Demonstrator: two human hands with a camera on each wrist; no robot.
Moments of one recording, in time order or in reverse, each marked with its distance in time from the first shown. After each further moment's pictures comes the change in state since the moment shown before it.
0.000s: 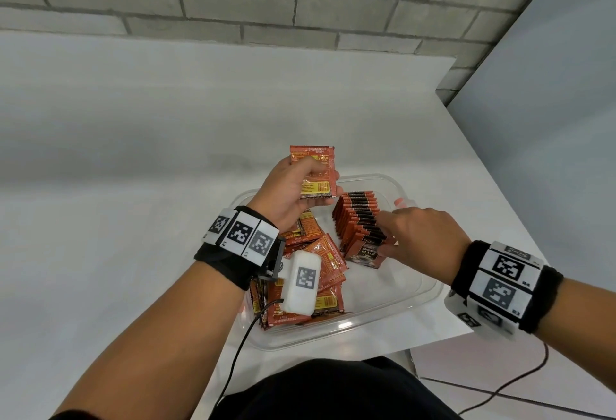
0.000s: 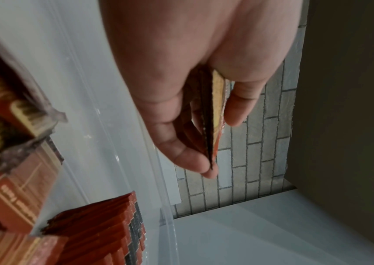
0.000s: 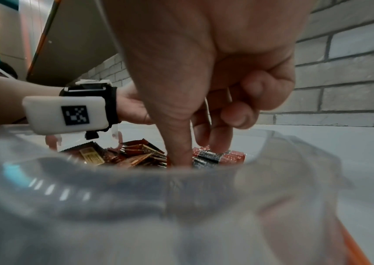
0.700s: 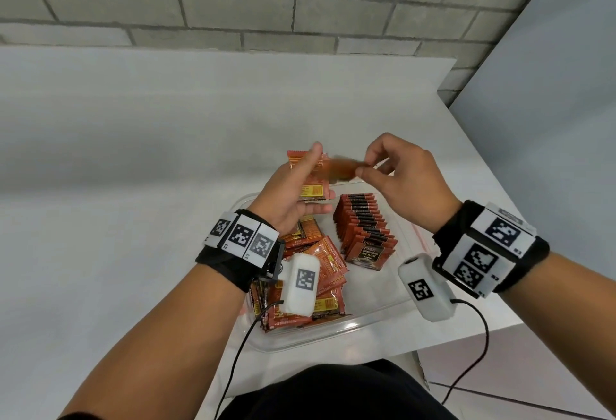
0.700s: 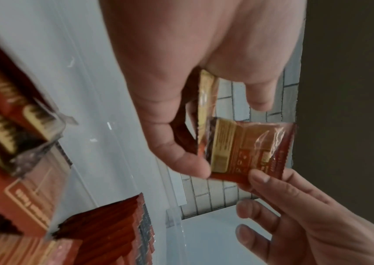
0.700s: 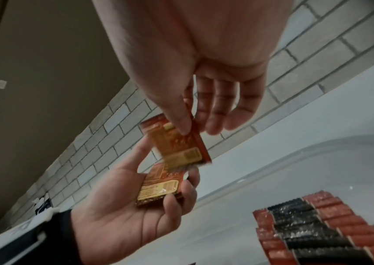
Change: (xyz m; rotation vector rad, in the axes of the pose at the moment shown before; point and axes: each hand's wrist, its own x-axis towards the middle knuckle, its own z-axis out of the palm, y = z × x) left_hand 0.000 -0.001 0.001 0.137 -0.031 -0.012; right_hand 0.039 -0.003 -0.039 0.967 0.525 0.058
